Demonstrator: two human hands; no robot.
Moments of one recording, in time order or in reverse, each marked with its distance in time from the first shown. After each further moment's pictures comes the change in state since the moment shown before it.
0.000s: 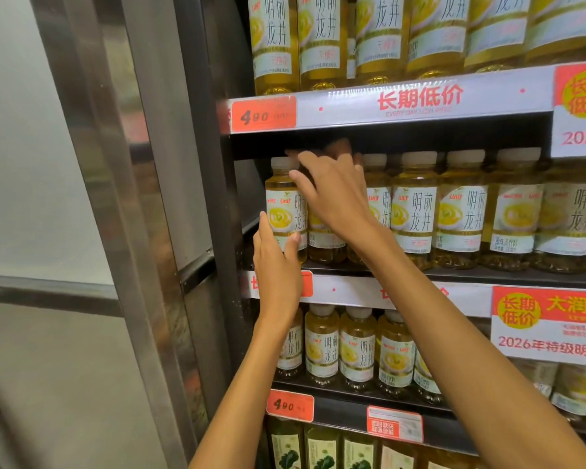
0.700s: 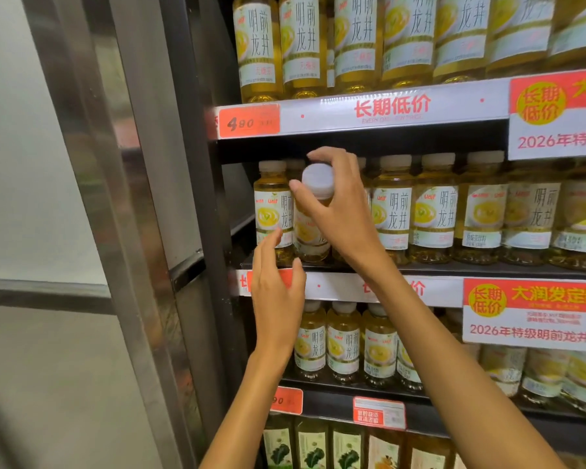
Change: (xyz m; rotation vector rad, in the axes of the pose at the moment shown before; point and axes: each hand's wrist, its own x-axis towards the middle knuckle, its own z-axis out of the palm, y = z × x) left_hand -0.048 -0.001 -0.006 -0.014 0.004 0.262; right_hand -0.040 0.001 -0.023 0.602 0.199 0.082
